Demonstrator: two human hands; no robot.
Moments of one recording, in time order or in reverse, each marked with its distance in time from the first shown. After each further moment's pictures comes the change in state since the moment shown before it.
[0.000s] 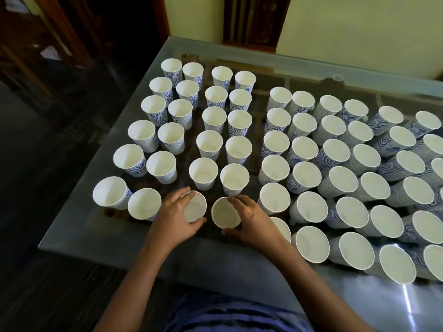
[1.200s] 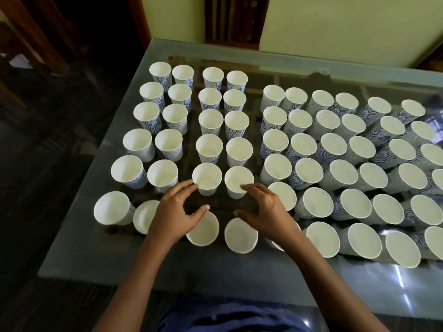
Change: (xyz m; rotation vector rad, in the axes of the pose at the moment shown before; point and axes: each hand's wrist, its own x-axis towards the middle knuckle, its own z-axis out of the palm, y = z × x) left_hand 0.029 -0.011 -0.025 -0.124 0.010 0.103; right_hand 0.010 -0.007 -0.013 0.129 0.267 0.078
